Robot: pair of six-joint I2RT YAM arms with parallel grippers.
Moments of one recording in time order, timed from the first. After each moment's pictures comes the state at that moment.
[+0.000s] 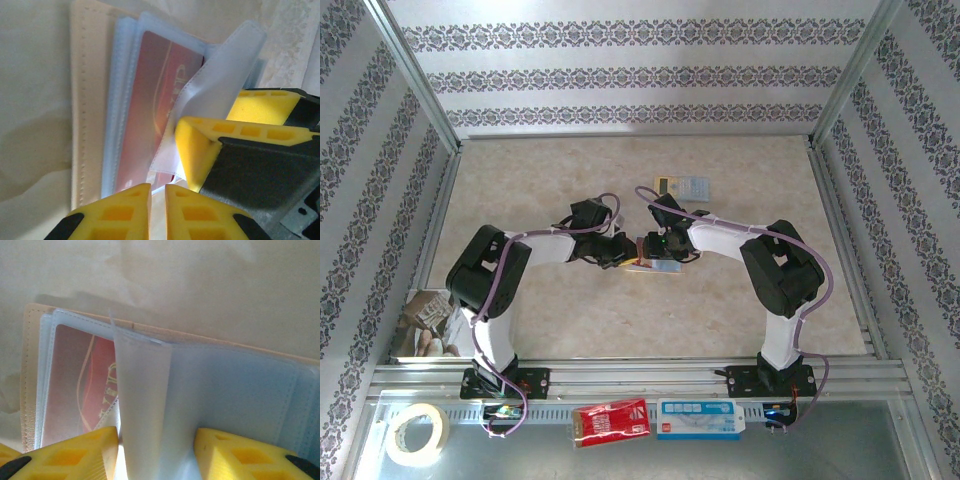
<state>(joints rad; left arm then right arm) -0.48 1.86 0.99 -0.06 0.60 -0.82 0.59 1.89 1.16 -0.44 -0.10 0.57</state>
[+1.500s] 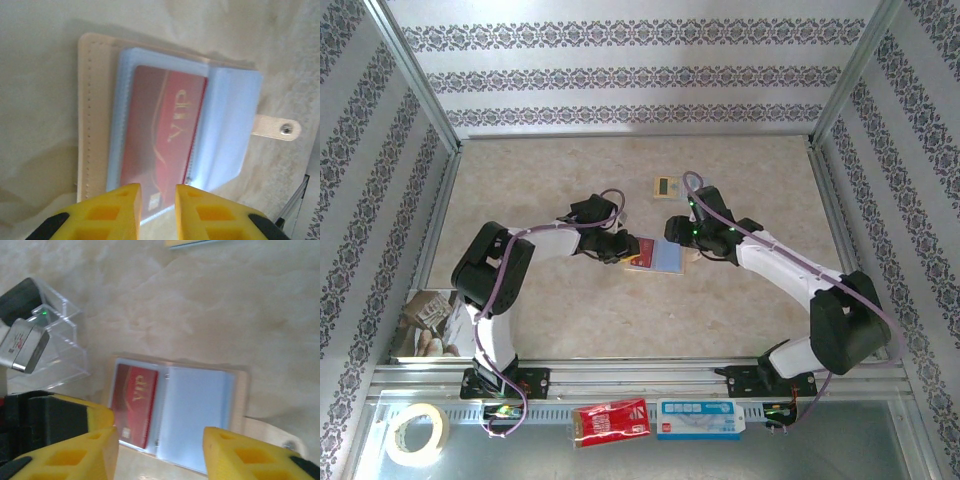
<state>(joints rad) -0.49 1.88 1.08 -0.18 0.51 -0.76 0.50 1.46 0.94 -0.33 -0.11 0.65</state>
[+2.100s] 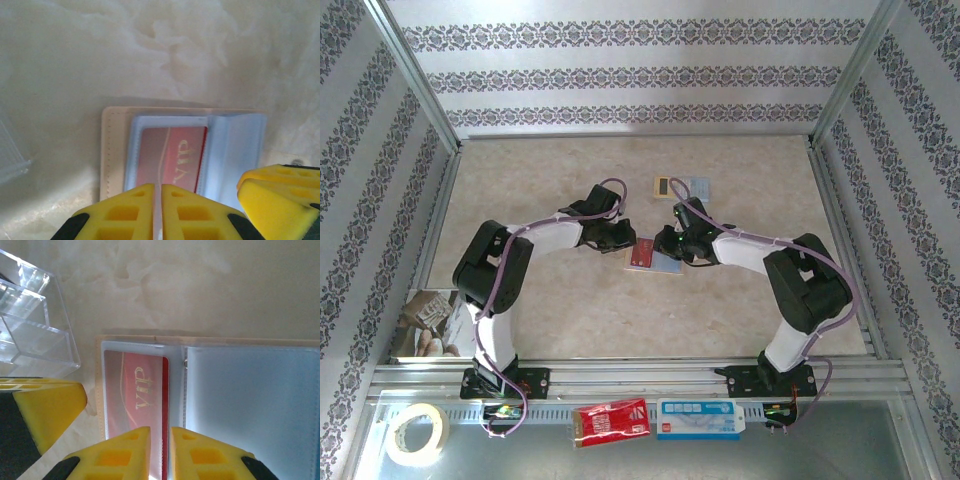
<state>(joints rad) -0.49 1.91 1.19 -0.27 0.37 -0.71 0.50 1.73 0.91 -0.10 -0.30 0.84</state>
